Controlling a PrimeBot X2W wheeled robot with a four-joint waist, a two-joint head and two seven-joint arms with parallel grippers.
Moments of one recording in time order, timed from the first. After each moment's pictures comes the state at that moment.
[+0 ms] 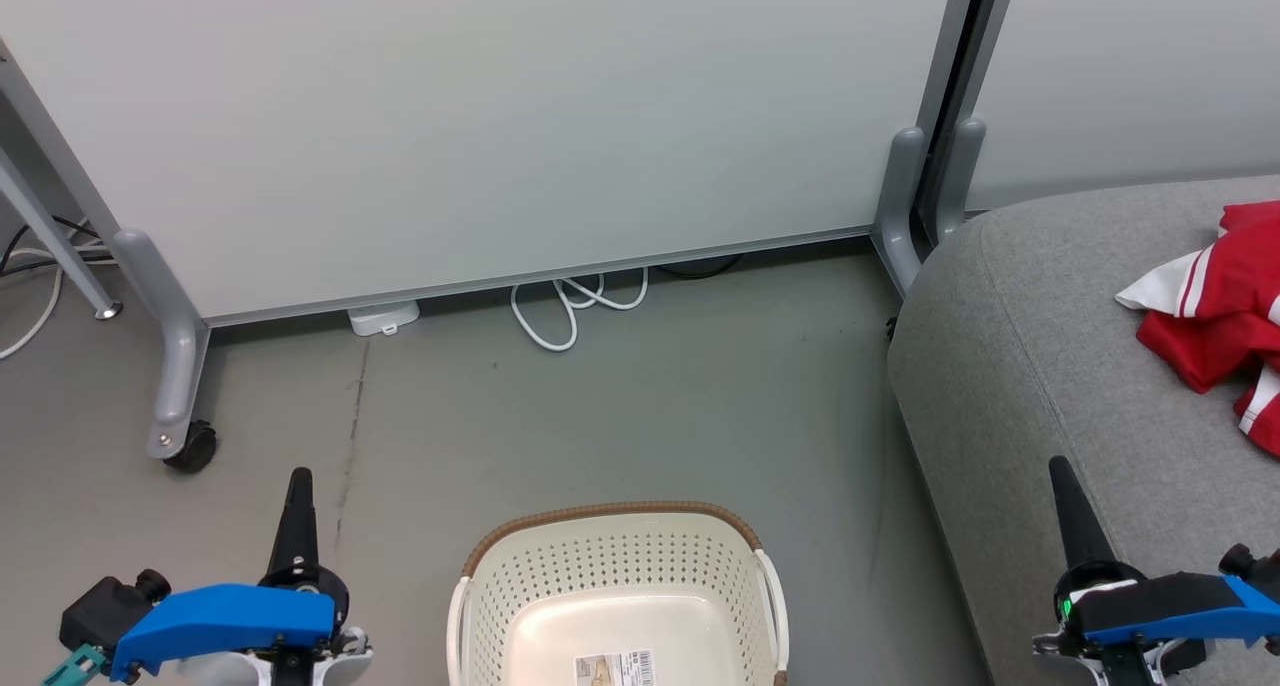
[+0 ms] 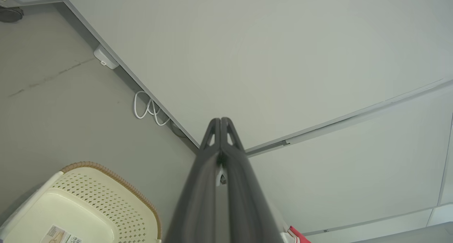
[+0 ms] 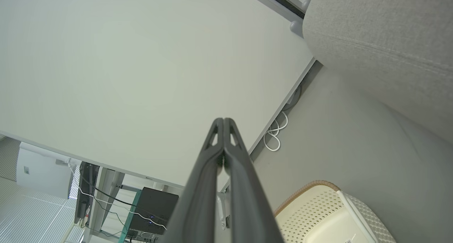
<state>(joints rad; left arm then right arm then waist) -0.06 0.06 0.04 0.26 -1.15 -0.12 -0.01 -0.07 -0.05 -0.09 0.26 1.12 0.13 0.00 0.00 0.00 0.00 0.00</state>
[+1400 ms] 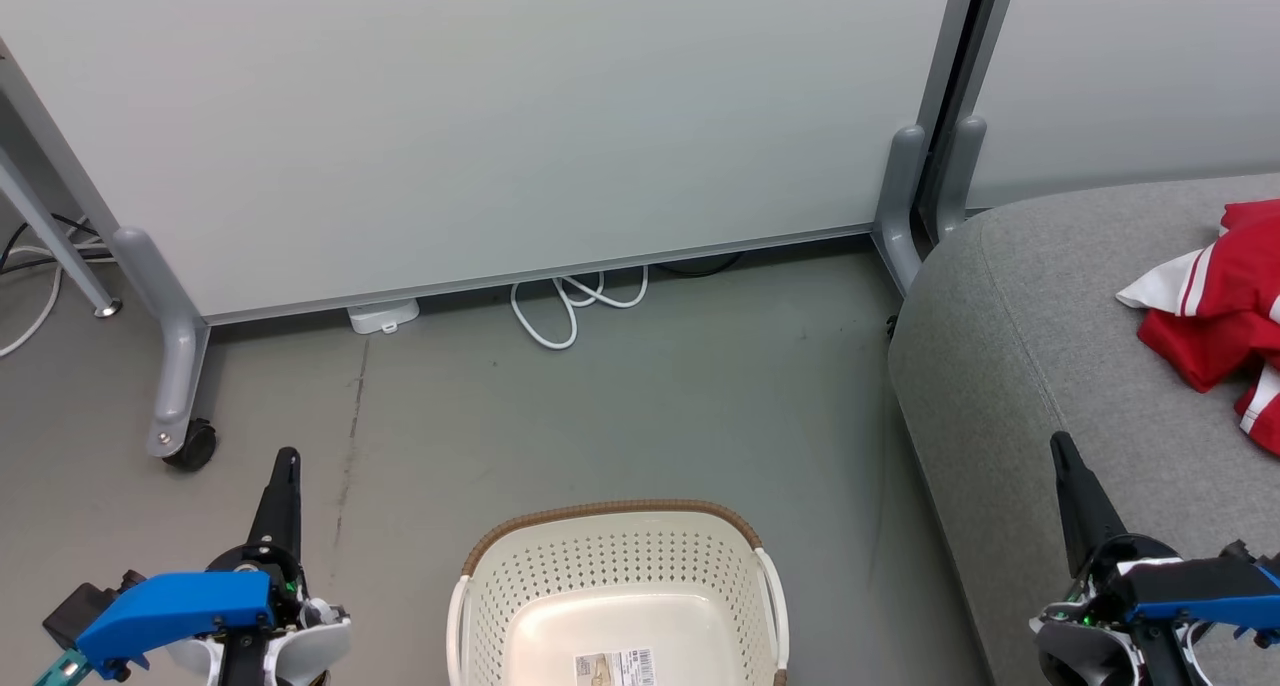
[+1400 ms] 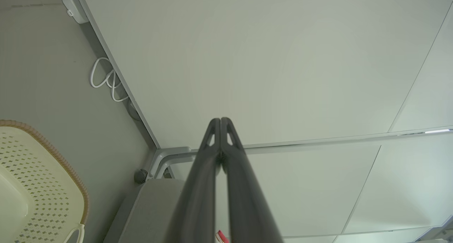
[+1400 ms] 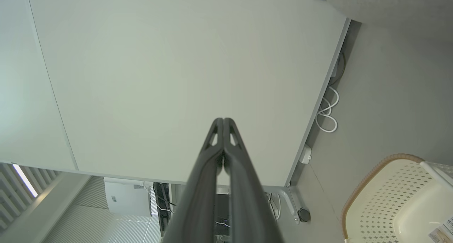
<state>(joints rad) -0.09 0.06 0.09 0.25 -1.51 -0.12 0.08 -0.10 -0.05 -0.11 0.25 1.49 0.13 0.09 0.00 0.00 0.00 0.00</state>
